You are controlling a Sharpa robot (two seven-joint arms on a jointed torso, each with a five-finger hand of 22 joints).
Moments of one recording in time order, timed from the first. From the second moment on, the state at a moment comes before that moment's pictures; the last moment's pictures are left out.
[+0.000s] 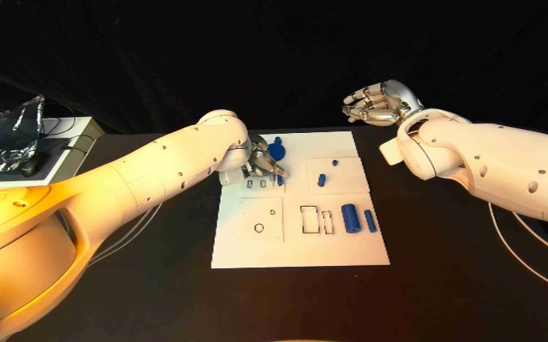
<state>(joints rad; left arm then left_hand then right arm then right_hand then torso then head) 1.20 -0.38 0.17 0.99 -1.07 0.35 -0.57 1.06 -0.19 0.46 0.29 0.26 0.82 0.08 0.71 0.72 1.28 0.01 1.26 1.08 1.46 -0.04 1.55 1.31 0.08 1.37 0.07 1.45 1.26 1.36 -0.72 -0.12 1.26 -0.59 -0.50 0.13 1.27 -0.27 0.56 0.14 0.39 0.90 0.22 0.16 0.46 1.16 0.15 0.12 0.10 1.08 0.12 0.21 0.41 0.18 0.84 0.25 0.06 0.27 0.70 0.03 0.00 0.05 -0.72</state>
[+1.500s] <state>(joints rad) 1.19 -0.41 0.15 1.01 -1.02 0.34 -0.51 1.18 -0.16 0.71 0.22 0.35 0.81 0.08 0.70 0.77 1.29 0.00 1.22 1.04 1.47 -0.05 1.56 1.31 0.08 1.38 0.05 1.46 1.28 1.35 -0.71 -0.12 1.25 -0.59 -0.49 0.12 1.26 -0.26 0.55 0.14 0.39 0.89 0.22 0.16 0.46 1.15 0.15 0.12 0.10 1.07 0.12 0.19 0.40 0.18 0.82 0.26 0.07 0.26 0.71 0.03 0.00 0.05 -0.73</state>
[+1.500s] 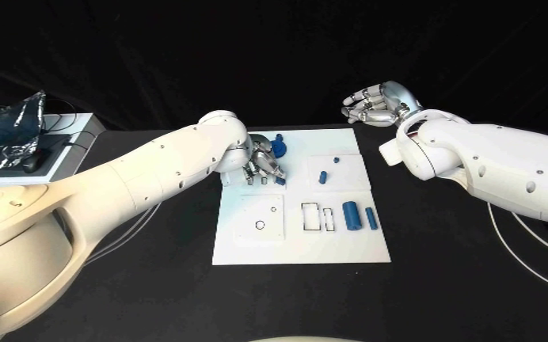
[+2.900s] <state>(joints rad) 1.19 -0.51 0.13 1.18 -1.12 0.16 -0.54 1.10 -0.22 0.69 0.20 0.57 0.86 0.08 0.68 0.96 1.35 -0.03 1.23 1.07 1.47 -0.07 1.56 1.31 0.07 1.41 0.03 1.48 1.31 1.34 -0.73 -0.12 1.25 -0.59 -0.49 0.12 1.26 -0.26 0.55 0.13 0.39 0.89 0.22 0.15 0.46 1.15 0.15 0.11 0.09 1.07 0.13 0.19 0.40 0.18 0.81 0.26 0.07 0.24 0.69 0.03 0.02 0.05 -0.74</state>
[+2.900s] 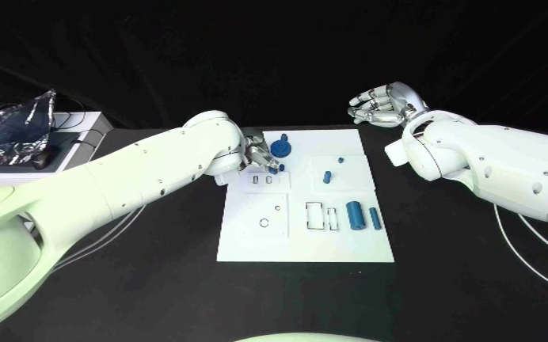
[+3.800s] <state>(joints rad) 1.19 -0.50 0.11 1.16 -1.15 0.16 -0.54 1.10 -0.22 0.69 0.20 0.57 0.87 0.08 0.67 0.96 1.35 -0.03 1.23 1.07 1.47 -0.07 1.56 1.31 0.07 1.41 0.03 1.48 1.31 1.34 -0.73 -0.12 1.25 -0.59 -0.49 0.12 1.26 -0.26 0.55 0.13 0.39 0.89 0.22 0.15 0.47 1.14 0.16 0.11 0.09 1.06 0.13 0.18 0.40 0.18 0.81 0.27 0.07 0.24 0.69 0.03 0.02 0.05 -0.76</state>
